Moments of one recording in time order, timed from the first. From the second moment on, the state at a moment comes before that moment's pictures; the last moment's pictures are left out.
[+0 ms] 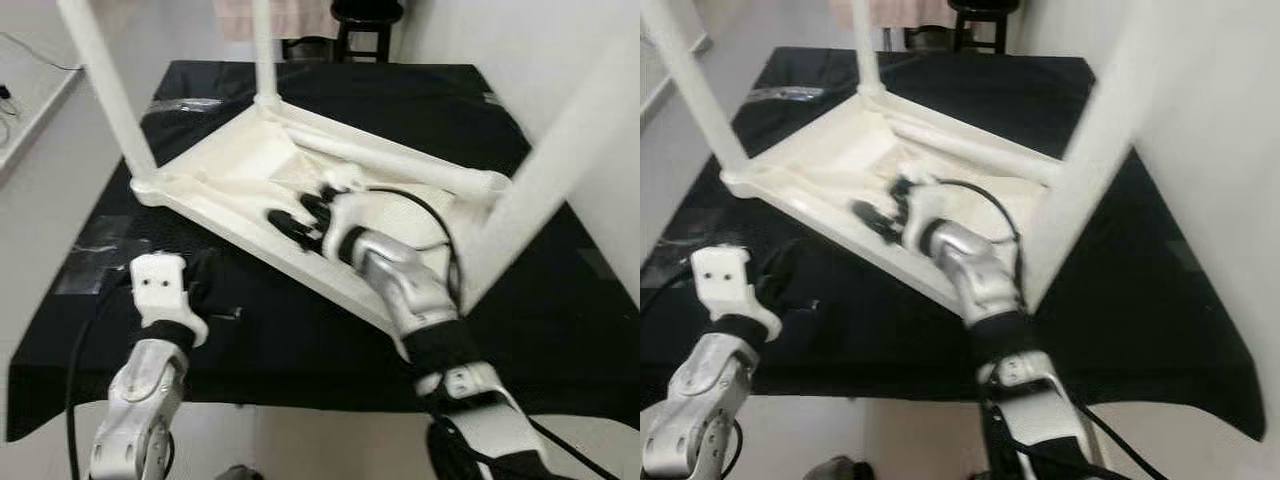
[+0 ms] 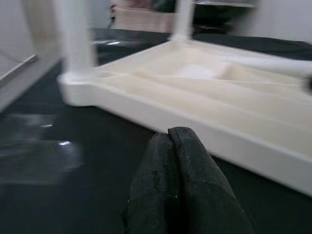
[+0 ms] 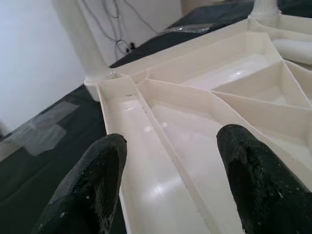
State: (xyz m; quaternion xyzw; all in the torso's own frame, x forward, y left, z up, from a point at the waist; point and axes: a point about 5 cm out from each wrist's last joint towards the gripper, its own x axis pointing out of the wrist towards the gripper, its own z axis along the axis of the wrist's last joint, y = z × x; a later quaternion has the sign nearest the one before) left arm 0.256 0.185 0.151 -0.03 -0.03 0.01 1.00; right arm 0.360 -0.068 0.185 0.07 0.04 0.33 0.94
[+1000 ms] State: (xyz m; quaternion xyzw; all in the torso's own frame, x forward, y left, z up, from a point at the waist) left arm 0.264 0.189 0.150 0.01 -0.03 0.01 1.00; right arm 0.229 -0.205 0.166 -0.04 0.09 0.49 0.87
